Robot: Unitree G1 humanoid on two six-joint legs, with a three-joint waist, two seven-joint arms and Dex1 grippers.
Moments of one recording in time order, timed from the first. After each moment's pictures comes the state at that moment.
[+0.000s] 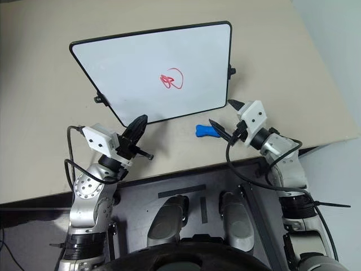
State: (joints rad) left arm 0.11 0.31 0.09 -0.27 -0.30 -0.02 -0.46; right arm -0.20 -0.36 0.09 -0.17 0.21 0.16 0.66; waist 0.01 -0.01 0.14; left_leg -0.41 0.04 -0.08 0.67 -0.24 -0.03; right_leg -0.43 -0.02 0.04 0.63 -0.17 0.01
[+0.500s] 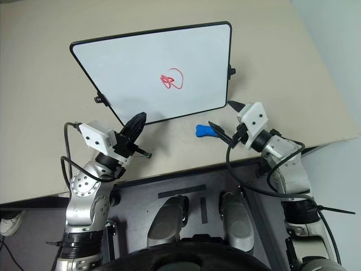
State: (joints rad) left arm 0.11 0.31 0.10 -0.28 -0.30 -0.01 -0.47; right arm -0.17 -0.39 0.09 -0.23 0.21 0.21 0.67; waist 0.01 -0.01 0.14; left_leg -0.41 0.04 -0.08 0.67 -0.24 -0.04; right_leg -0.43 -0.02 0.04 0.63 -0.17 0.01
